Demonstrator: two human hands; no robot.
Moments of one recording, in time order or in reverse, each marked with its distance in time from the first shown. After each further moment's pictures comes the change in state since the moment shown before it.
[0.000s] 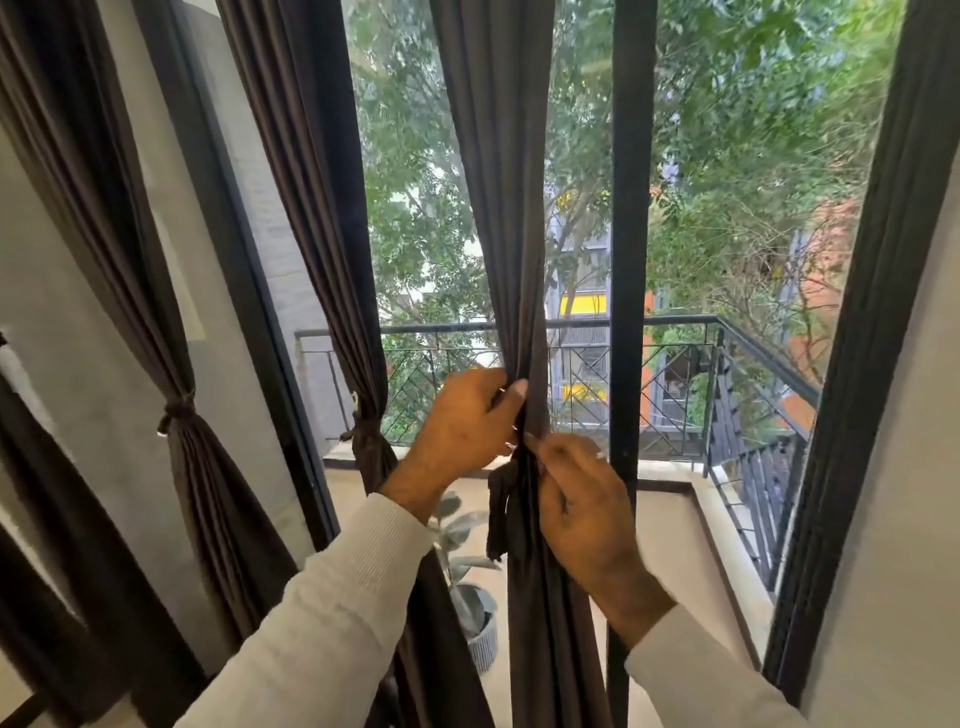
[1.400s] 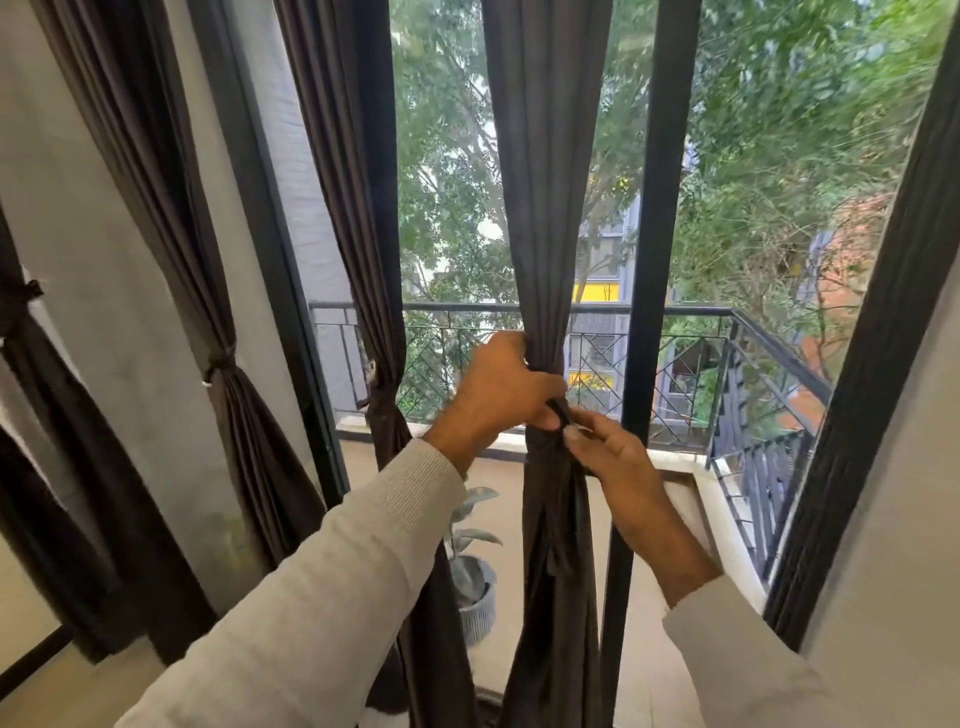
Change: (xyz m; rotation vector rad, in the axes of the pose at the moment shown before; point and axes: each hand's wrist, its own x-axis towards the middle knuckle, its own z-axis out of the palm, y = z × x) left_hand -0.017 0.041 -0.003 -0.180 -0.018 -0.219; right_hand 0.011 -0.008 -0.024 0.790 -0.231 0.661
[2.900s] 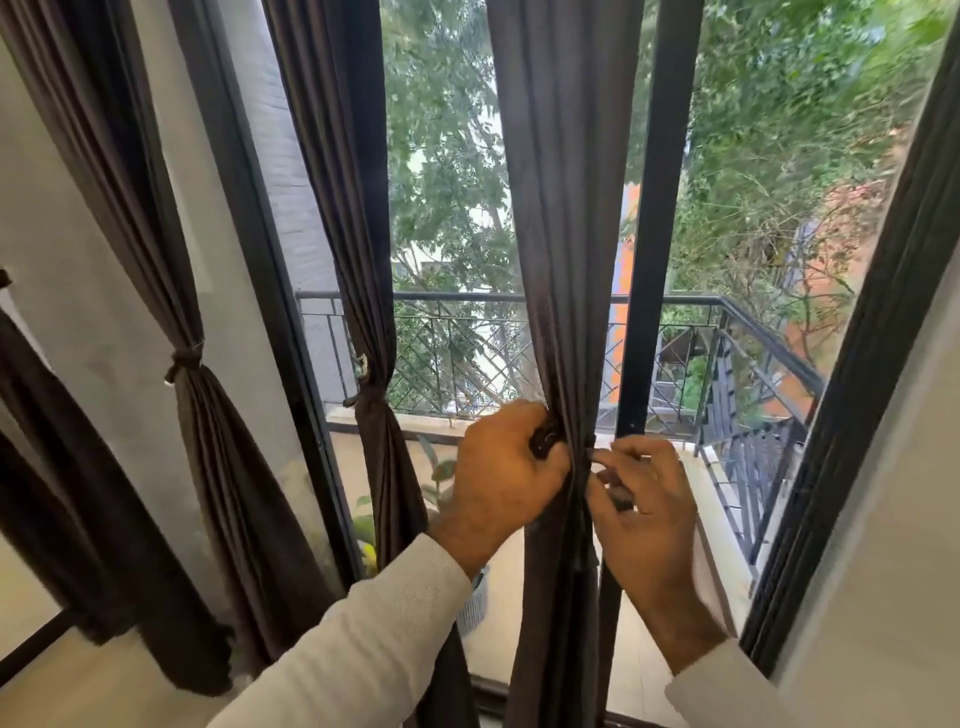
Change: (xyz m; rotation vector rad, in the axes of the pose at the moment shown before) left_hand -0.046 -0.081 0.036 0.332 0.290 0.488; right_hand -0.050 0.033 -0.001 -0.576 0.429 -0.515
